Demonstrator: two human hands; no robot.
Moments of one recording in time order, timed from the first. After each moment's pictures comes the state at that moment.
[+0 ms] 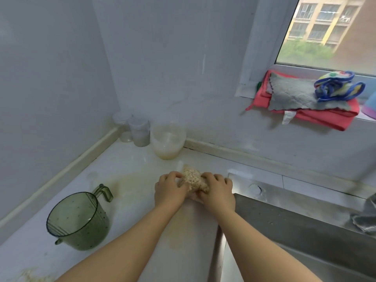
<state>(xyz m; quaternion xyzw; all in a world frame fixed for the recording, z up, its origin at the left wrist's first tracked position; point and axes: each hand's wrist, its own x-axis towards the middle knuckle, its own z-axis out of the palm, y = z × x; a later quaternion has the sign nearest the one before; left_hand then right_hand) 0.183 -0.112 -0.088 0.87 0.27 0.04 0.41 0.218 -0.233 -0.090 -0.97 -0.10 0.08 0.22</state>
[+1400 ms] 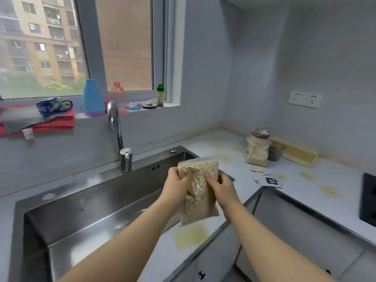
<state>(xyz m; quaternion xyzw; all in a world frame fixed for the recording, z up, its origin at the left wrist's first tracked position) -0.069 -0.512 0.015 0.67 -0.21 -0.24 0.67 -0.162 -0.606 0.013 -0.67 0.31 -0.27 0.62</state>
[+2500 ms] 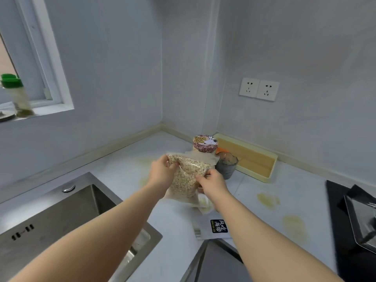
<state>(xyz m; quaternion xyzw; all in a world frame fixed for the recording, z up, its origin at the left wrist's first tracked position) -0.015 -0.933 0.013 0.76 -0.30 -0.20 0.53 -0.131 -1.002 -0.003 -0.67 0.47 -0.24 0.52</state>
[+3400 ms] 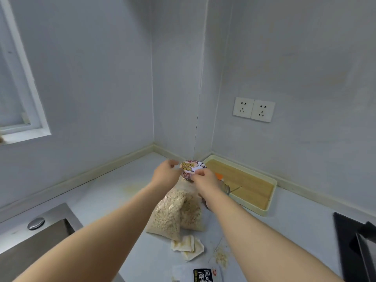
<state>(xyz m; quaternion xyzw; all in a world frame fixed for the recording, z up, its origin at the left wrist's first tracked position) -0.018 -1.032 0.060 0.78 -0.33 -0.21 0.48 -0.114 -1.093 0.050 -0.67 0.45 -0.26 0.52</state>
